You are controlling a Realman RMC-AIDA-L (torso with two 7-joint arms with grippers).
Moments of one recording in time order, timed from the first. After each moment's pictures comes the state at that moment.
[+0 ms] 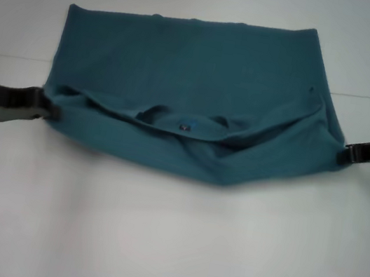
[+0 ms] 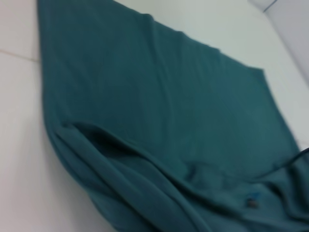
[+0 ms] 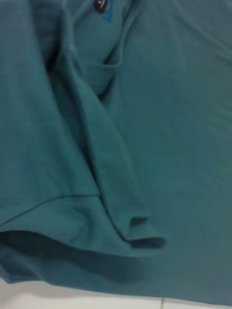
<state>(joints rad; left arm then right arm) -0.73 -1.99 0.65 0.75 2.37 1.28 -2.50 0.76 1.99 -0.81 -0.81 -2.69 -1.14 2.46</state>
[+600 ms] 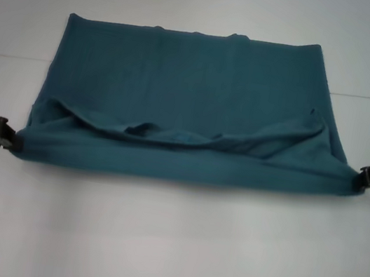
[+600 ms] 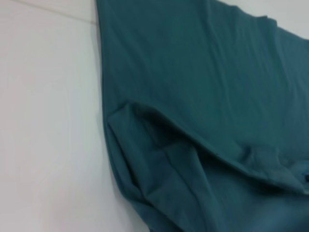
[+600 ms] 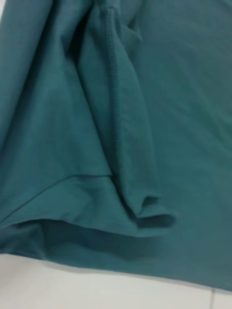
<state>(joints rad) -0.68 -1.99 0.64 0.84 2.53 1.38 -2.52 0.73 2.00 -0.81 -0.93 -2.79 -1.32 2.52</state>
